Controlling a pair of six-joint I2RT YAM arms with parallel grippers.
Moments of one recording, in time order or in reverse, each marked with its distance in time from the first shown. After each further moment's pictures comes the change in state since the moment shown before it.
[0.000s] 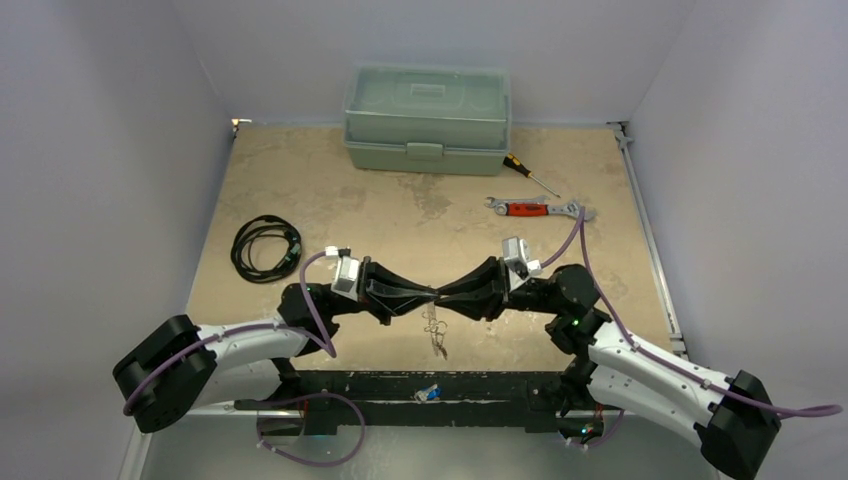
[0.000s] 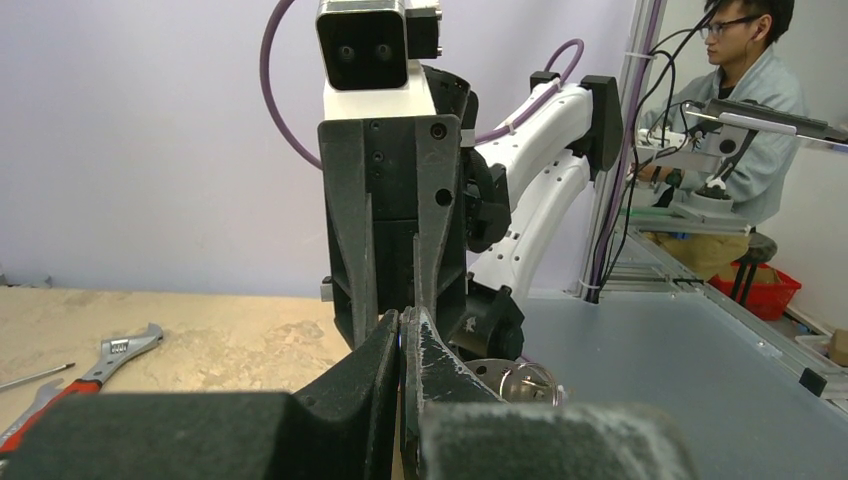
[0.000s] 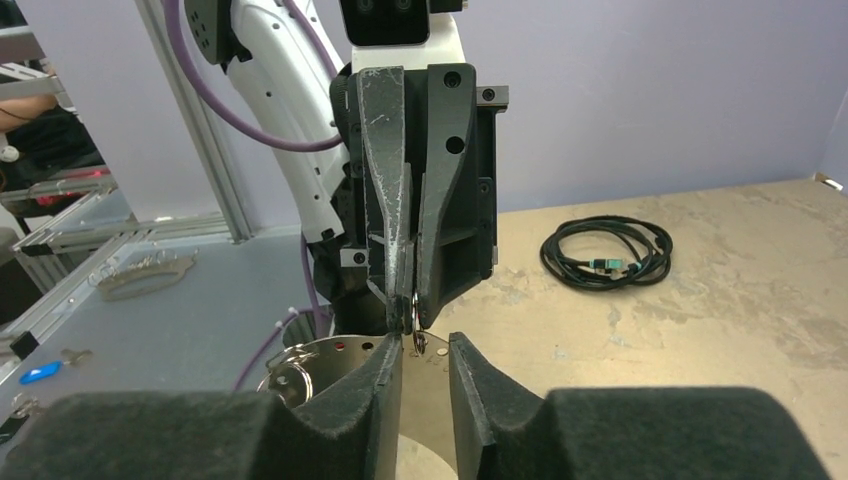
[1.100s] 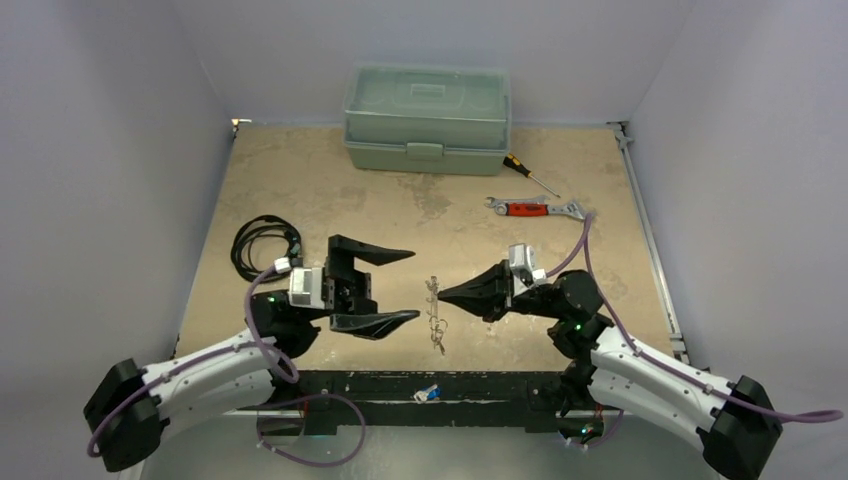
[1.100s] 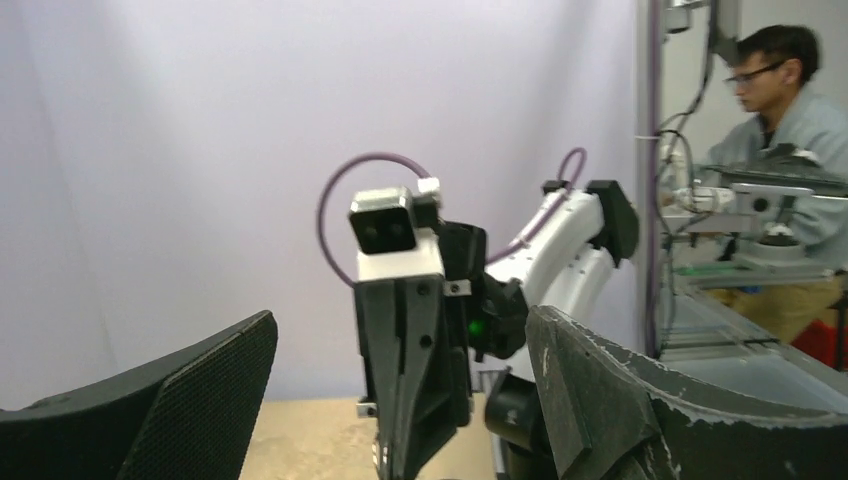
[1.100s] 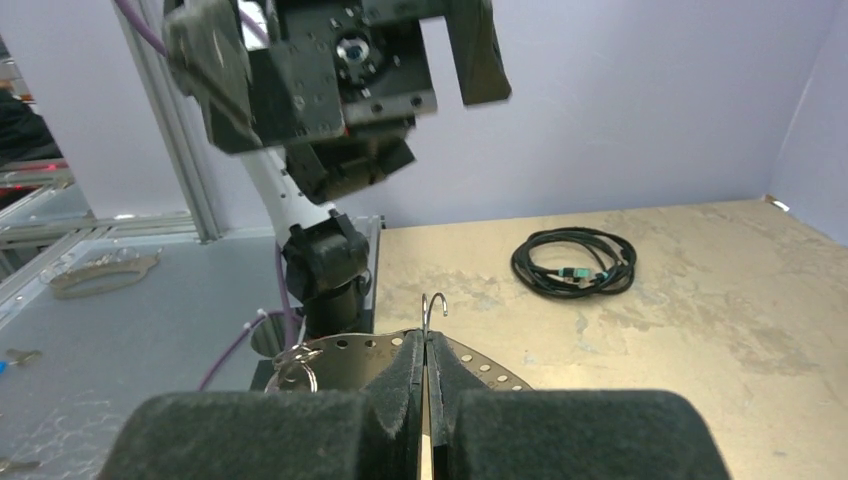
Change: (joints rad) left arm -0.013 -0.249 0.033 -0.113 -0.079 0.085; right arm 0.002 -0.037 -0.038 0.021 0.028 -0.053
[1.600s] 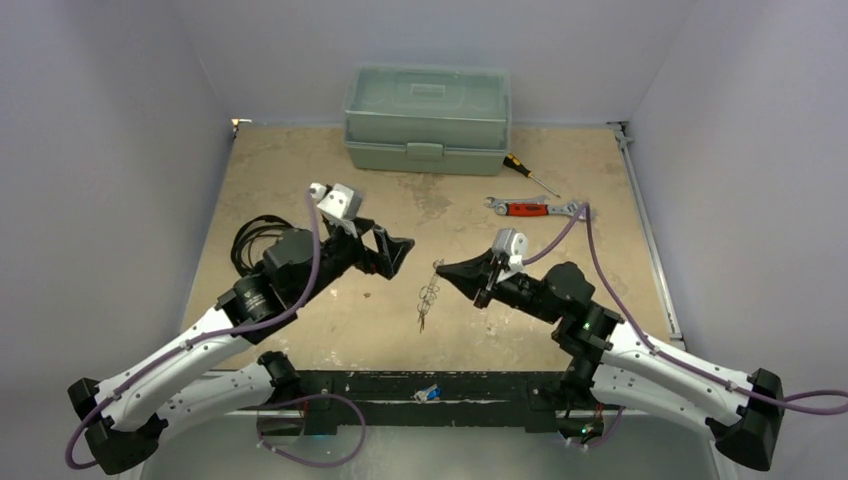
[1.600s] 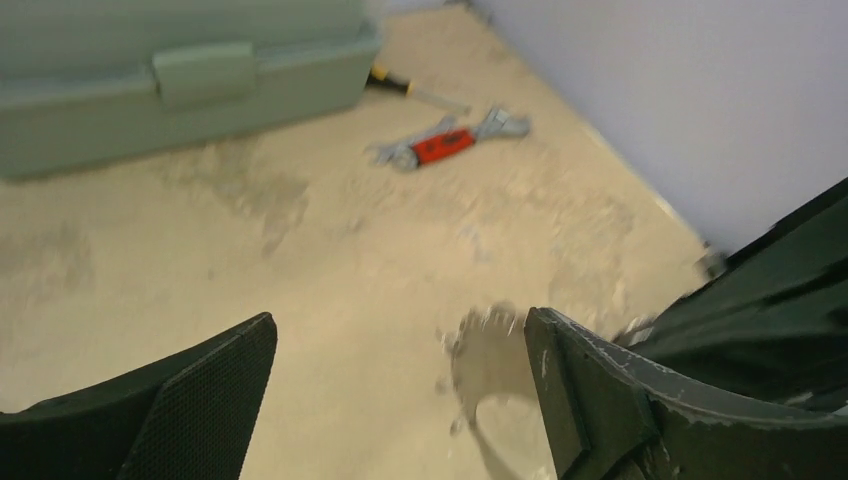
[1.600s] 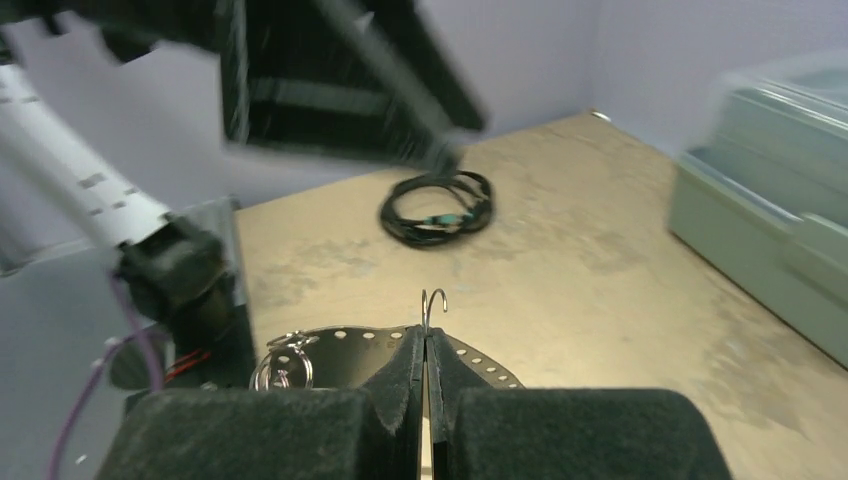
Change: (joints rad) left arm -0.004 -0.089 0.555 -1.462 -0.706 0.070; right arm 0.160 -0.021 0.154 -0.373 0.451 -0.172
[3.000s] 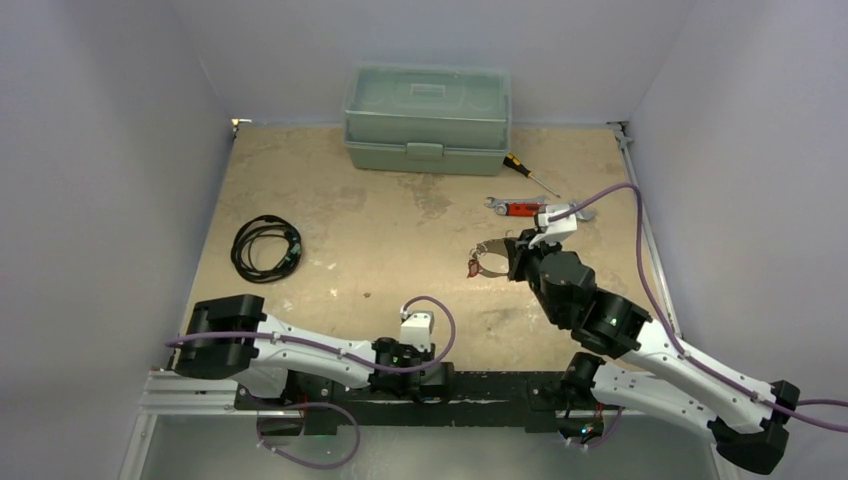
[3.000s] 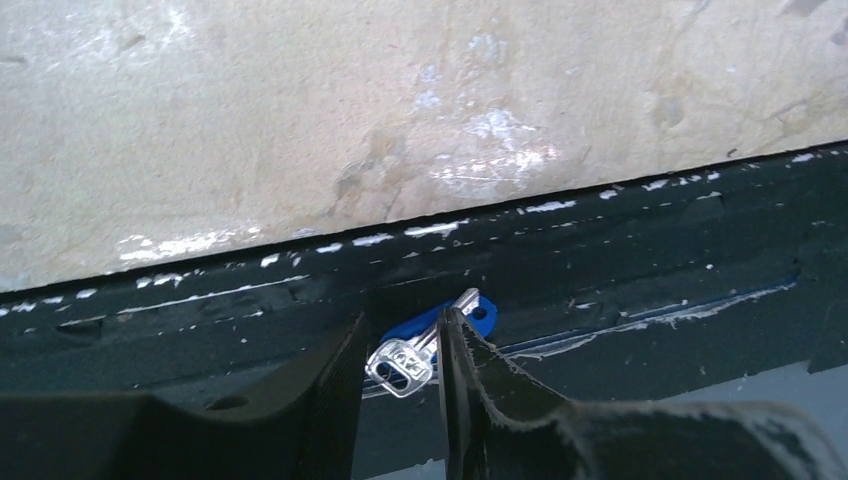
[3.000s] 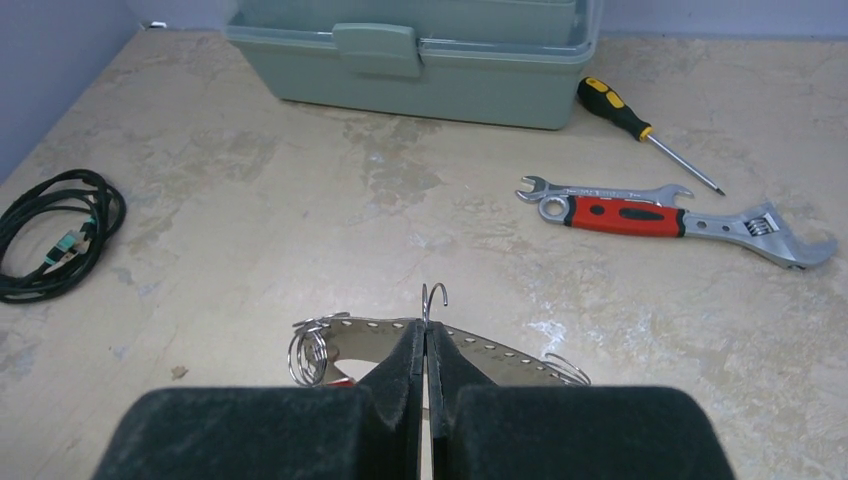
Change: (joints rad) left arm -0.727 0.706 -0.043 -0.513 -0.274 -1.172; right arm 0.000 -0.031 0.239 -0.667 0.899 0.249
